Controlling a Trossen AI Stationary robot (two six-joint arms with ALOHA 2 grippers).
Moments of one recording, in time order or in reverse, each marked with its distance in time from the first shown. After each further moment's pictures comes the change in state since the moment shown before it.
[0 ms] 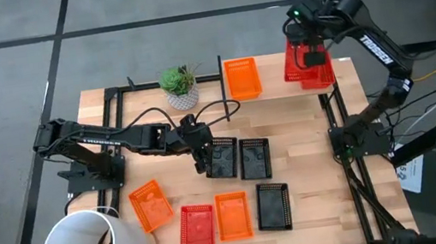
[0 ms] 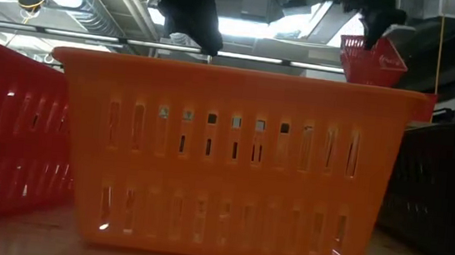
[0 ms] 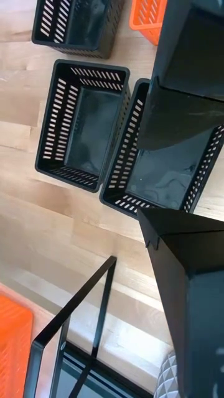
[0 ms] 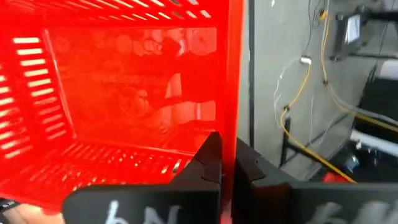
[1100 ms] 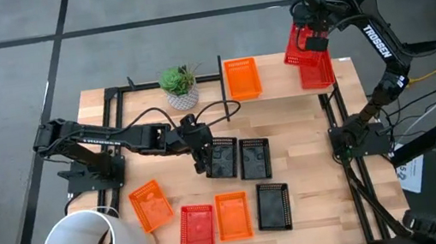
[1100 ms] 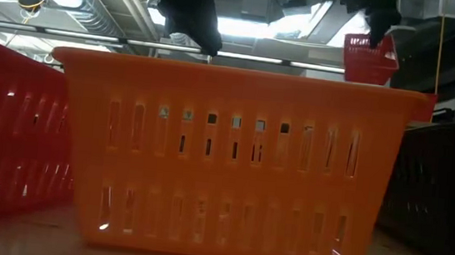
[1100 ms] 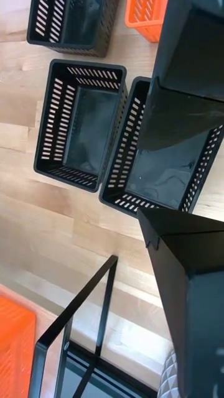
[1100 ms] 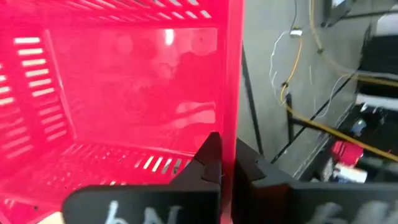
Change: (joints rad) left arm 0.000 0.000 0.000 -0.003 0.000 0.026; right arm -0.142 0.050 0.127 -0.001 -0.007 0.035
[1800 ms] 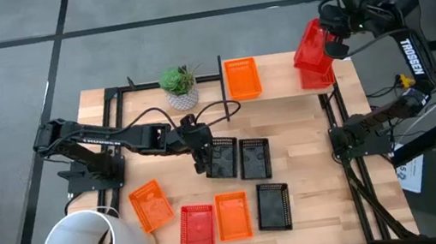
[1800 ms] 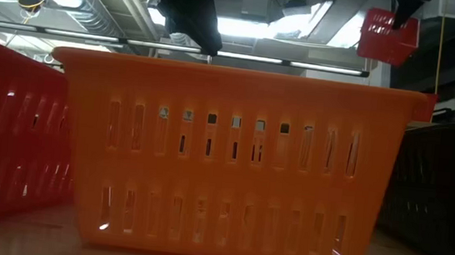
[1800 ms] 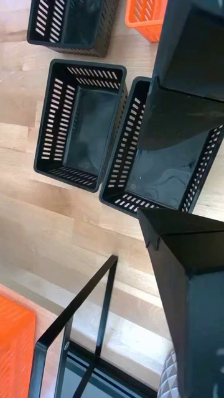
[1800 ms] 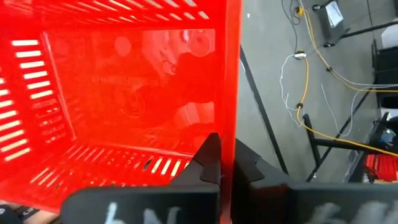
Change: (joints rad) left arm 0.000 0.000 0.000 0.000 0.000 0.000; right arm -0.041 -0.235 -0.080 0.001 -0.174 0.031
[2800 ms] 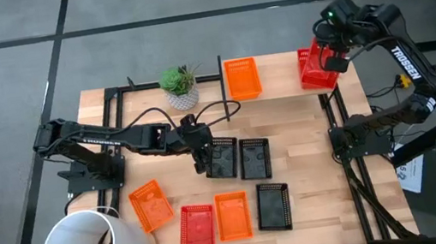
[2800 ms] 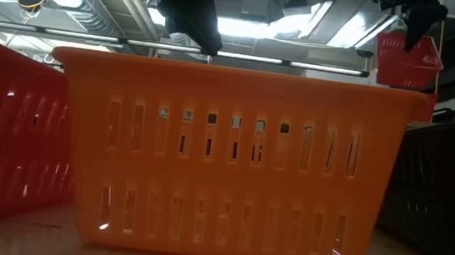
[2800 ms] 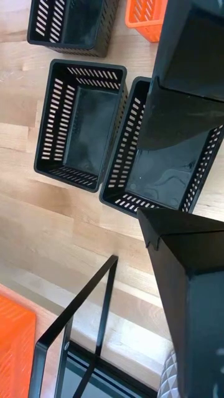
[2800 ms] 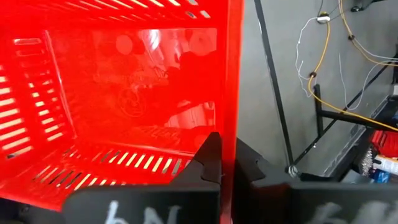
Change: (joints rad) left arm 0.000 0.000 0.000 0.000 0.000 0.000; right arm 0.028 -0.076 -0.275 0.000 0.099 0.029
